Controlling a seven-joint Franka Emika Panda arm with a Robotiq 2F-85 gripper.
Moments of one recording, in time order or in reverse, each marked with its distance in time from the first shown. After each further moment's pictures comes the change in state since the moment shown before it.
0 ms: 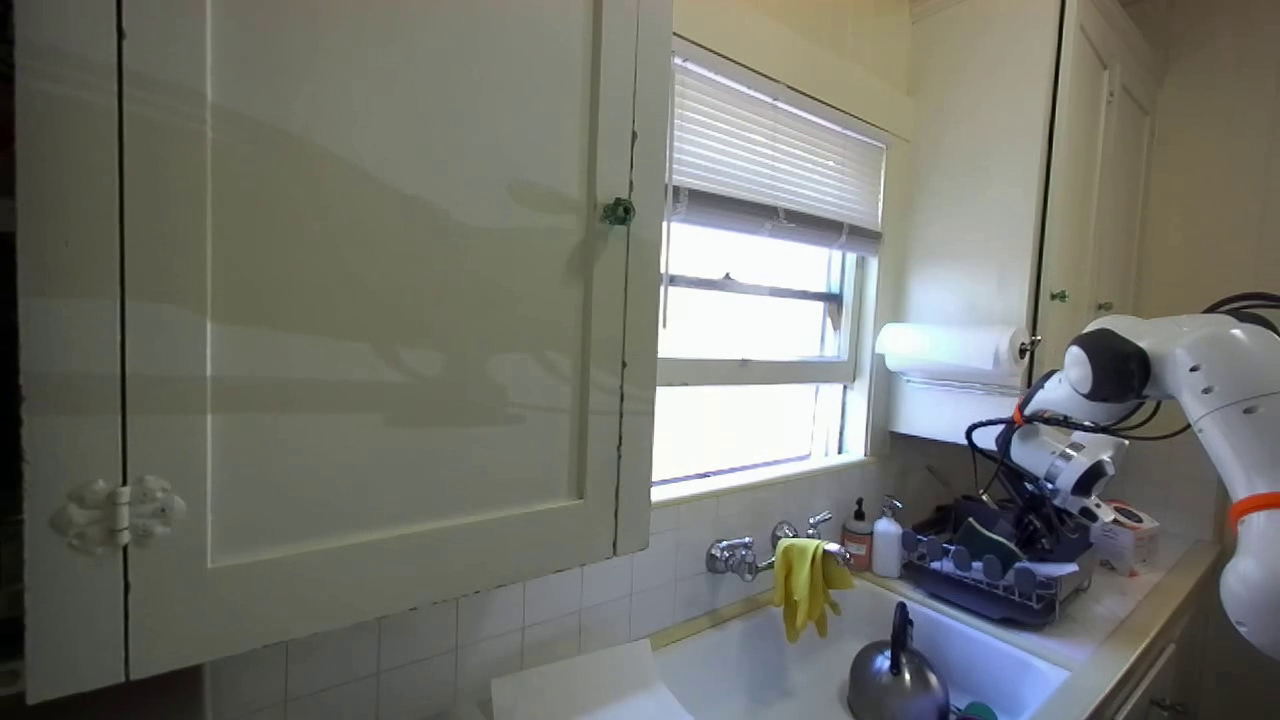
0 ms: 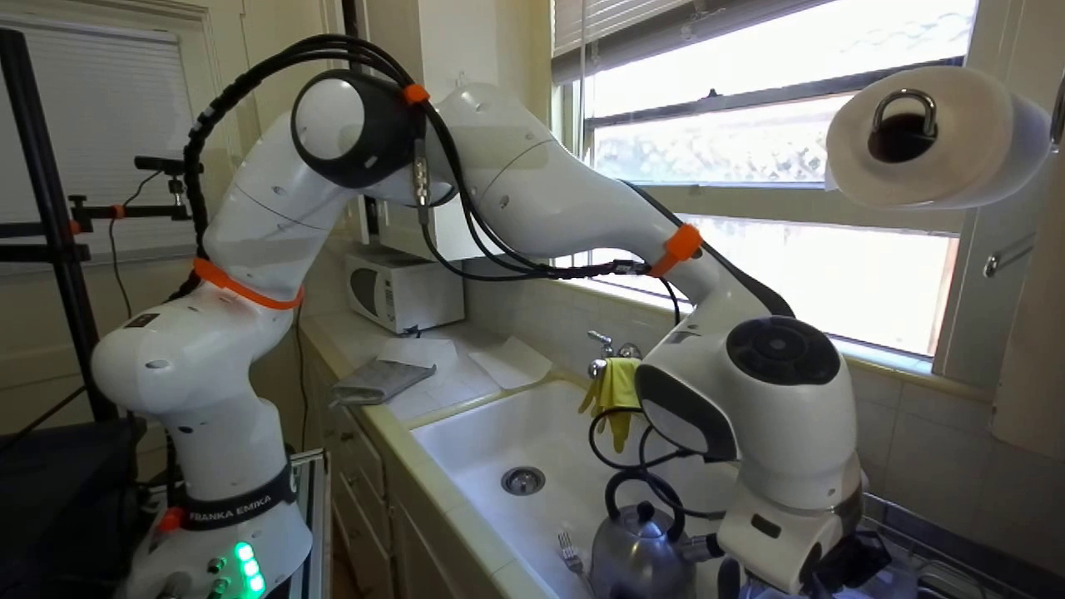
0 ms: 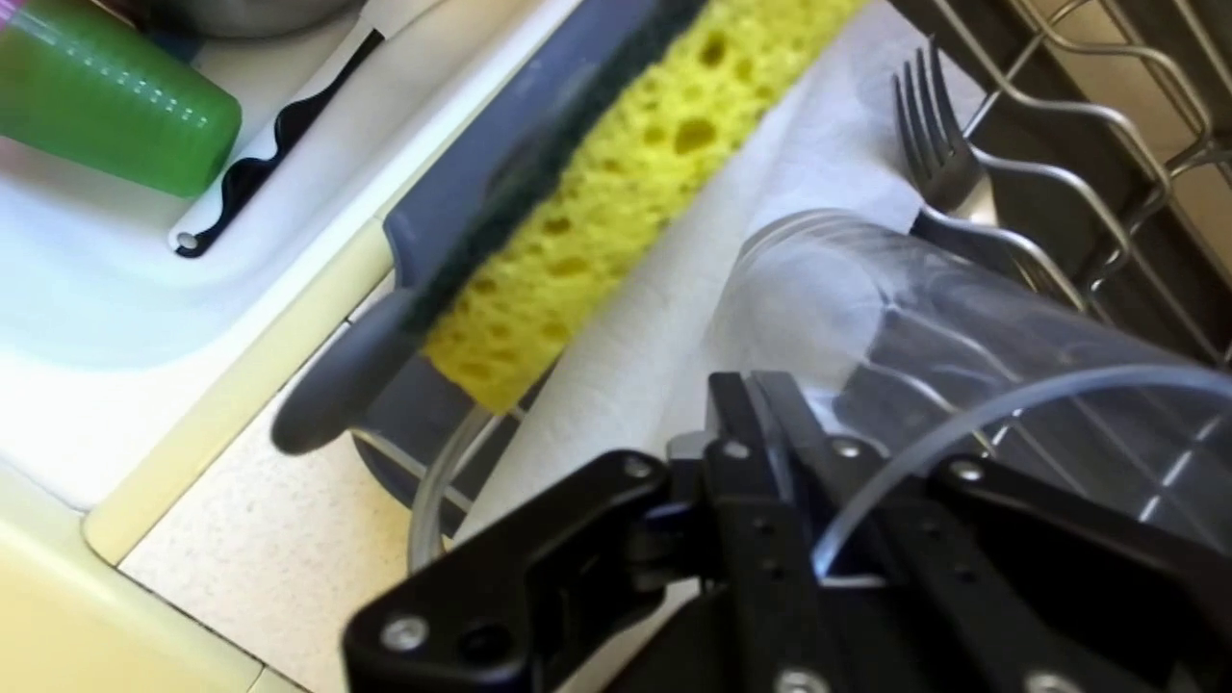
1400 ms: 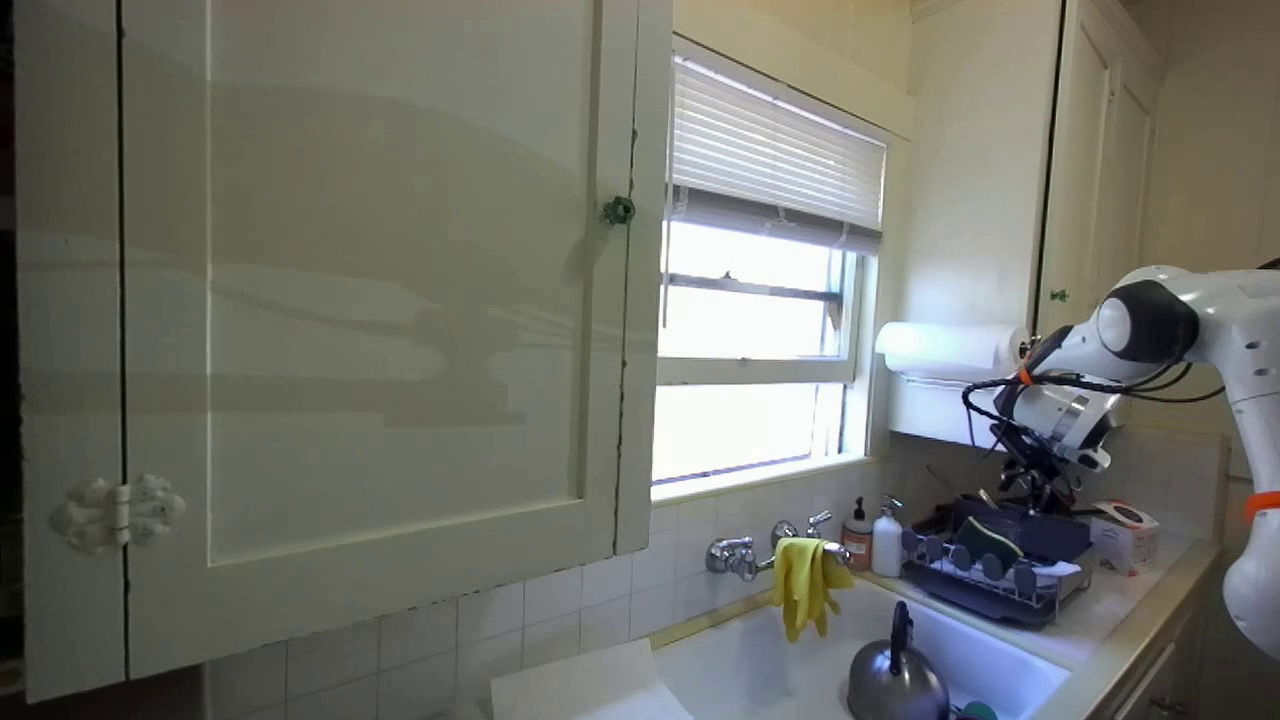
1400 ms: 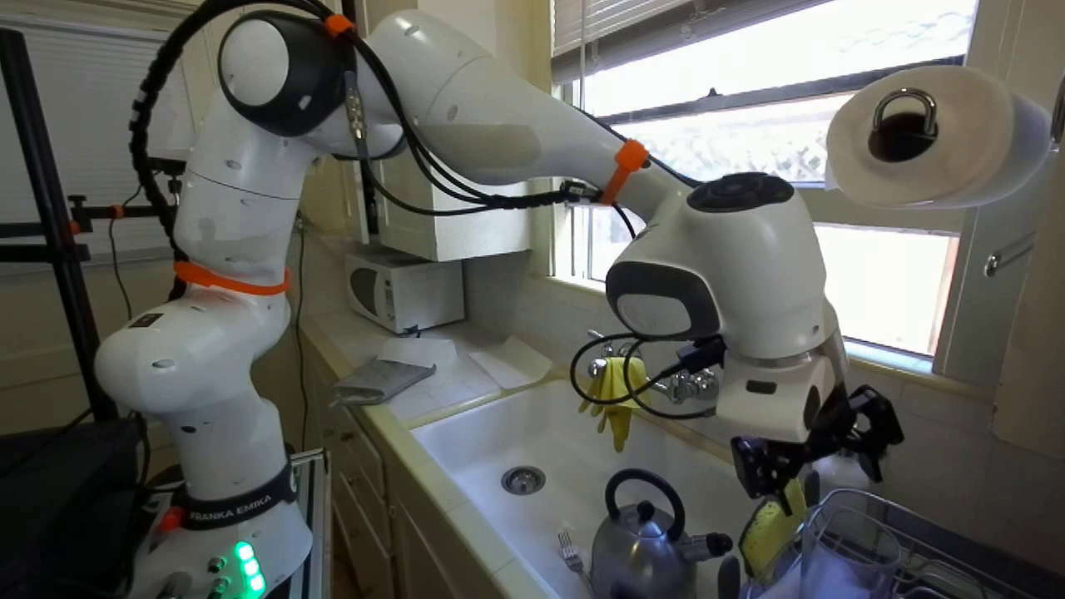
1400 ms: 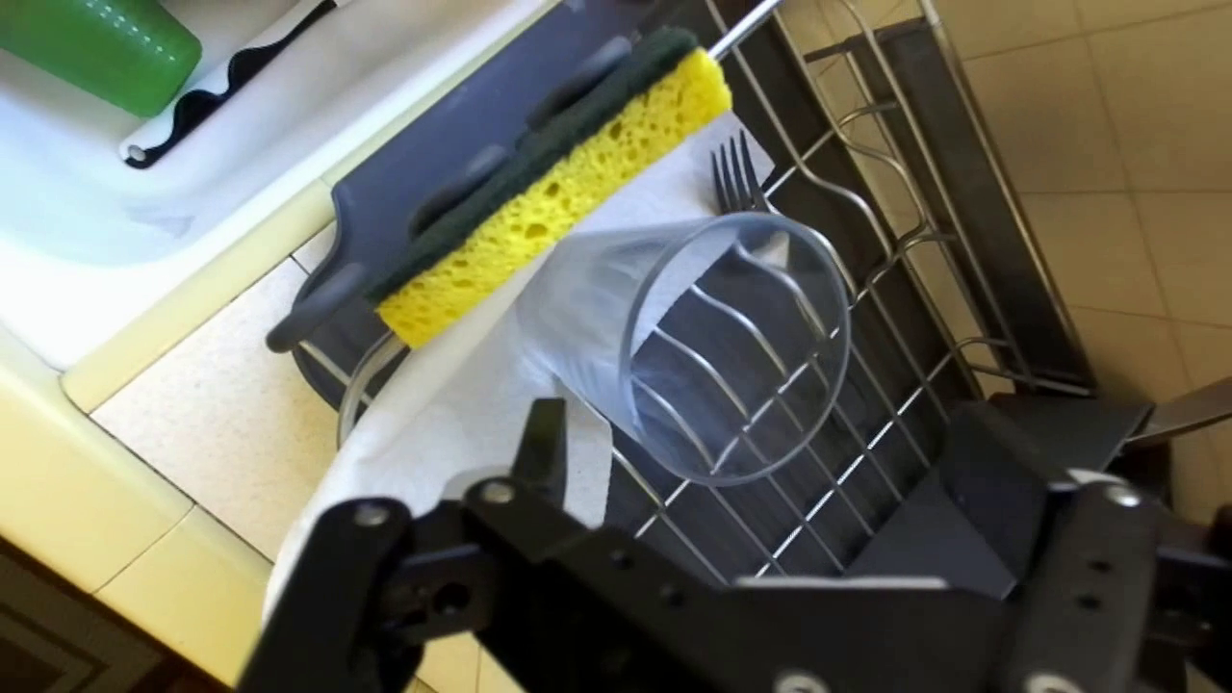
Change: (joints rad) arm 0.045 -0.247 0.001 -0.111 -0.228 0.067 0.029
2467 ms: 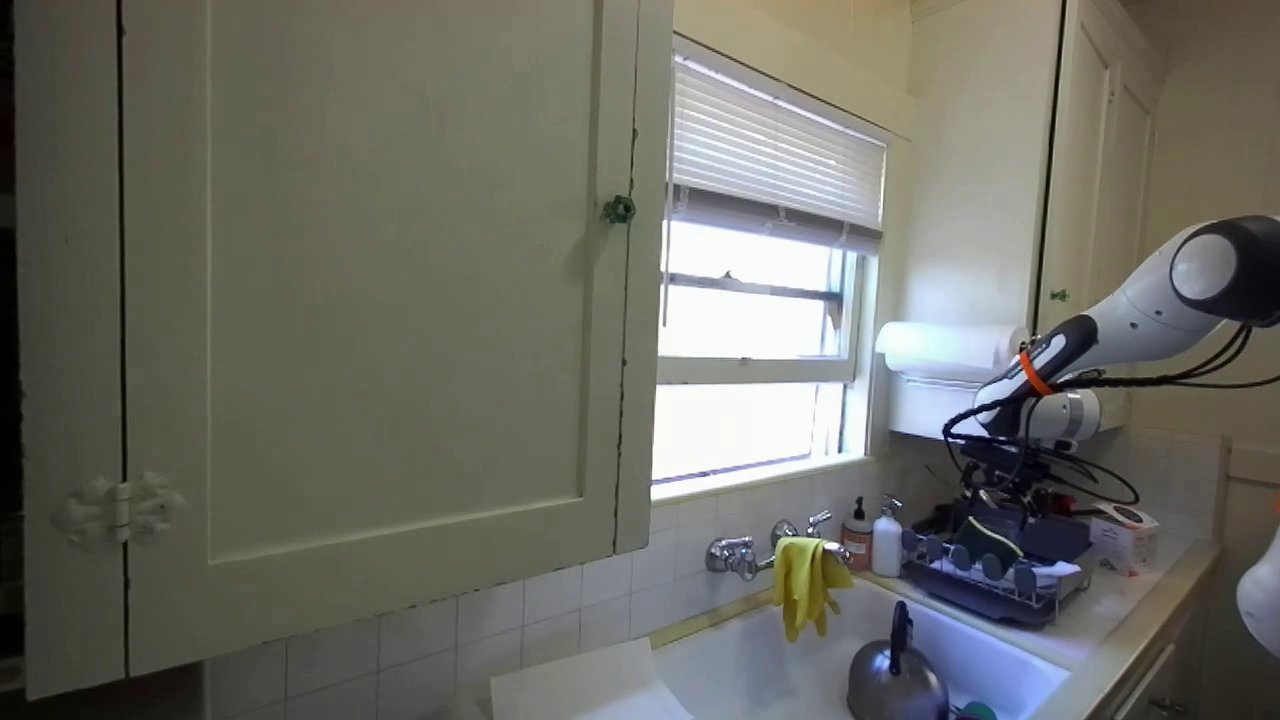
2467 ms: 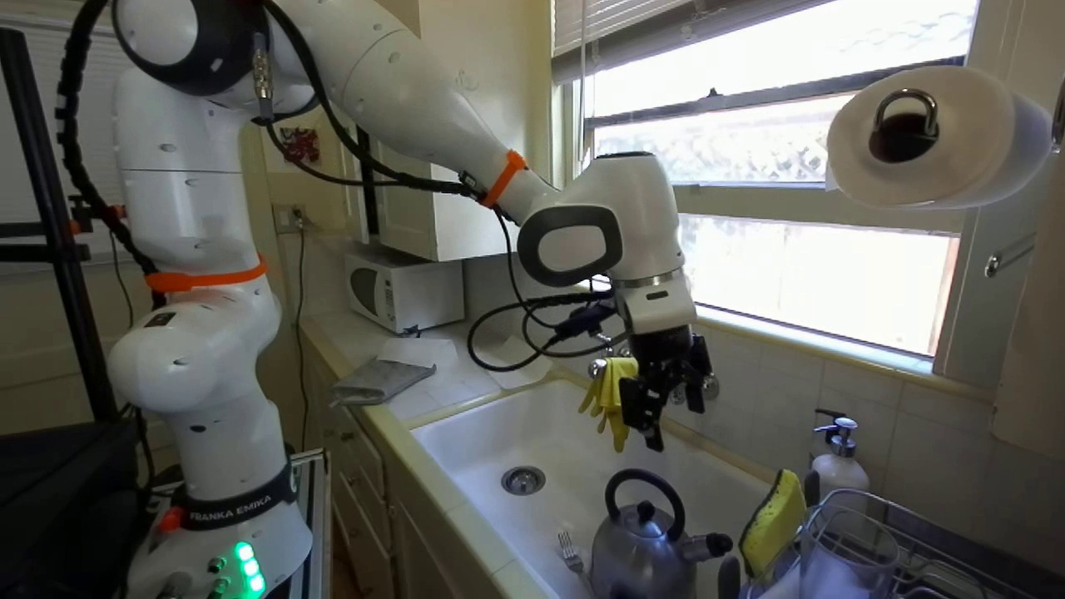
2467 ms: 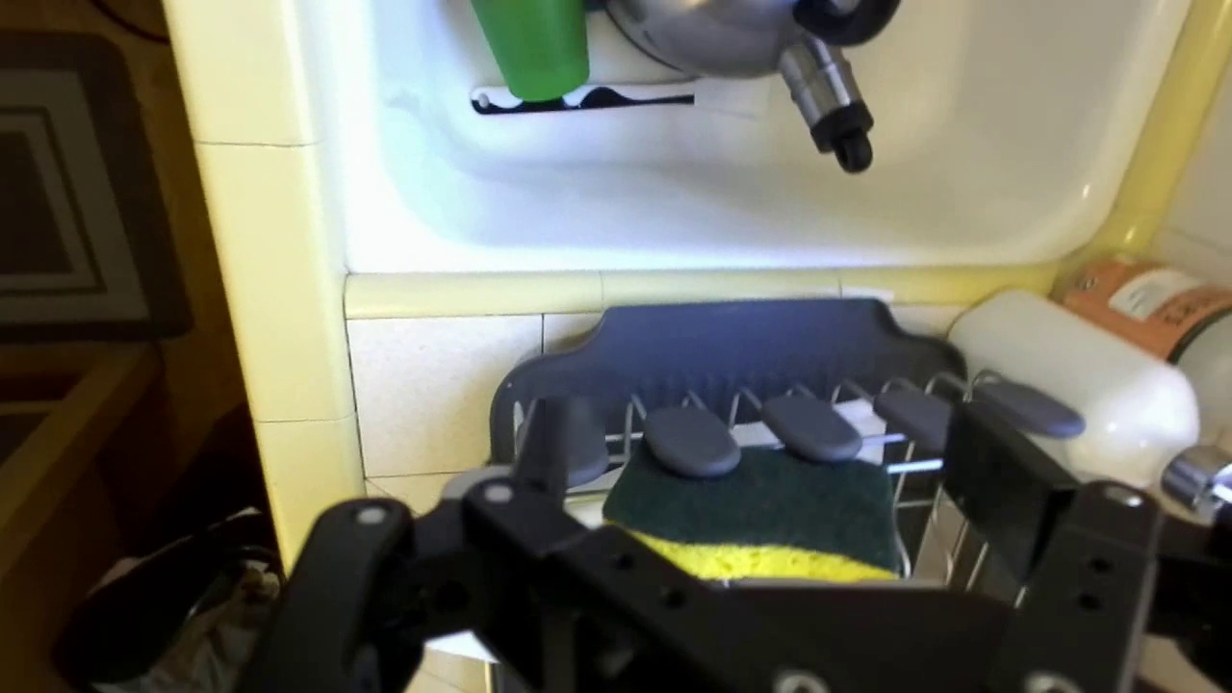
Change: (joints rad) arm 0.135 -0.342 0.082 -0.376 -0.667 -0.015 0.002
